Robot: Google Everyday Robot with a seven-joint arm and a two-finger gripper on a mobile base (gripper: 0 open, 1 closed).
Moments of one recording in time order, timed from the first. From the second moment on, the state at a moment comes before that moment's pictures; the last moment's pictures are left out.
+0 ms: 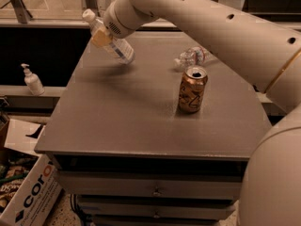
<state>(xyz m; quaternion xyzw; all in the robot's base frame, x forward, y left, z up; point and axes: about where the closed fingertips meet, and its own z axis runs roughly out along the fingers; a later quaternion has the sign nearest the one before) 0.717 0.136 0.939 -0.52 0.73 0.12 0.44</state>
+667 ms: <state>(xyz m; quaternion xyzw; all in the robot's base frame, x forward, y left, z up) 0.714 0.088 0.957 -0.58 0.69 0.07 0.42</state>
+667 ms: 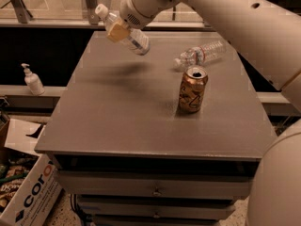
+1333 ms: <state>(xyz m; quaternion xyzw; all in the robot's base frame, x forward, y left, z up) 0.692 0.068 0.951 -0.68 0.63 0.07 0.36</state>
